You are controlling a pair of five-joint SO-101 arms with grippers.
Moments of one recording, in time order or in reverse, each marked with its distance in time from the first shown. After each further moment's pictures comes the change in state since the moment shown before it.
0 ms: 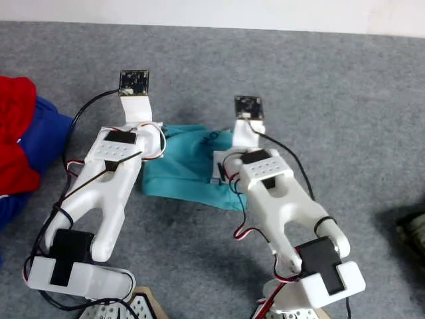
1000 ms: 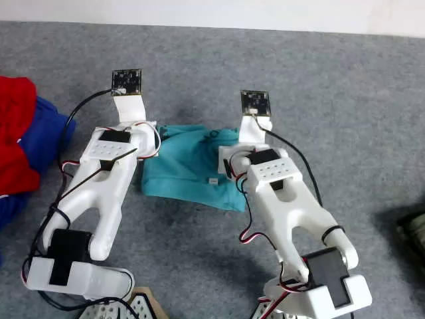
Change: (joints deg) left arm -1.8 0.0 0.0 0.0 0.0; right arm 2.4 -5.0 1.0 0.5 1.9
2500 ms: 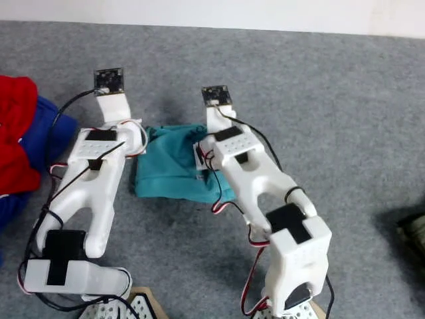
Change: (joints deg) left arm -5.2 0.0 0.0 0.0 0.0; right arm -9.9 27.9 -27.9 12.0 2.8
